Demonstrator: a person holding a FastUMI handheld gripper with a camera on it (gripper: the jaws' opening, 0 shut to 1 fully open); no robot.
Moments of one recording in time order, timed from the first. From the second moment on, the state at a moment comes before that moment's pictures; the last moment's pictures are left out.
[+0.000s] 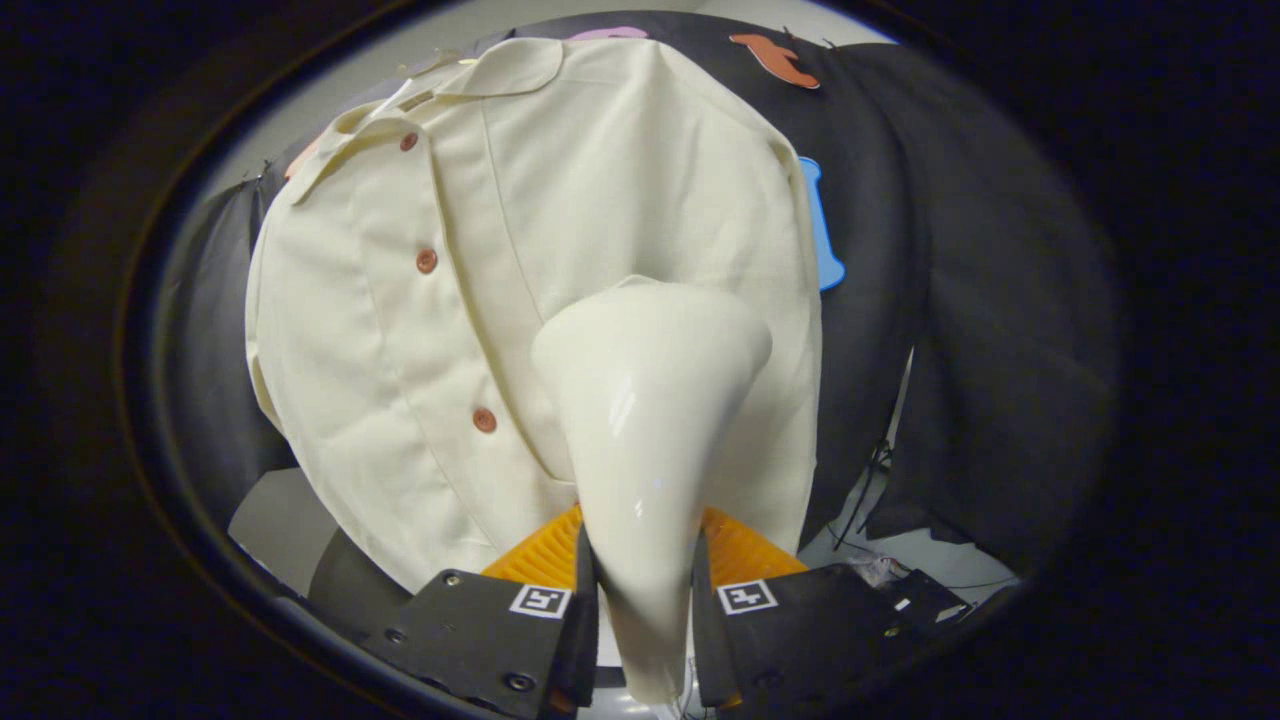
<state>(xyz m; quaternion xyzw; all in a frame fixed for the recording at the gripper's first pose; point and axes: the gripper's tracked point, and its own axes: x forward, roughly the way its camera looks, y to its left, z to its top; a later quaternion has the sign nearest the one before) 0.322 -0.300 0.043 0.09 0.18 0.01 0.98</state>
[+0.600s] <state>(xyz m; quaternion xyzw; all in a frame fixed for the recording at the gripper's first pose) 0.308 -0.309 -0.039 0.12 0.15 -0.02 0.98</state>
